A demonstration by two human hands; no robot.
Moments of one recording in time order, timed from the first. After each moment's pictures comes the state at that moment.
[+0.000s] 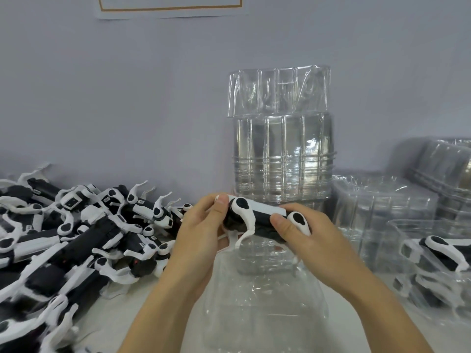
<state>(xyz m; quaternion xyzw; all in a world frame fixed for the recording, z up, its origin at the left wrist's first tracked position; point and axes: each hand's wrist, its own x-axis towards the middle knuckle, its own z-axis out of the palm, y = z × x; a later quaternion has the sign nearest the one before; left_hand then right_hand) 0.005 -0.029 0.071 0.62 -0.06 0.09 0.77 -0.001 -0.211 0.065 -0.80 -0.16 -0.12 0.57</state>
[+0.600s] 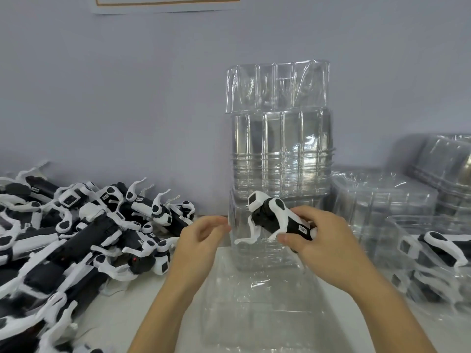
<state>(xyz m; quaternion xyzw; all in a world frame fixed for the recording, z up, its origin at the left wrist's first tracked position) 0.017 -0.014 0.031 0.75 -0.02 0.11 0.66 0.009 -0.229 0.050 -0.86 -0.11 -0.16 0.48</state>
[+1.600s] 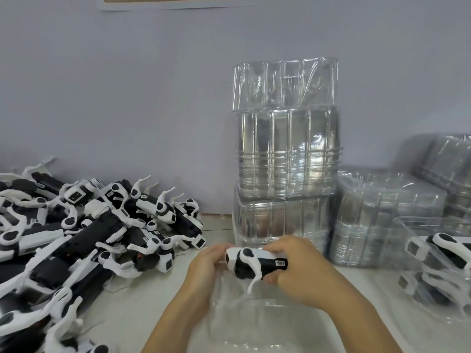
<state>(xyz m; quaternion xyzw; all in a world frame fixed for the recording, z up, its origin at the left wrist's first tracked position) 0.031 -0.011 -0.021 0.64 0.09 -0.04 0.76 0.014 -0.199 0.021 -0.94 -0.14 -0.01 0.31</state>
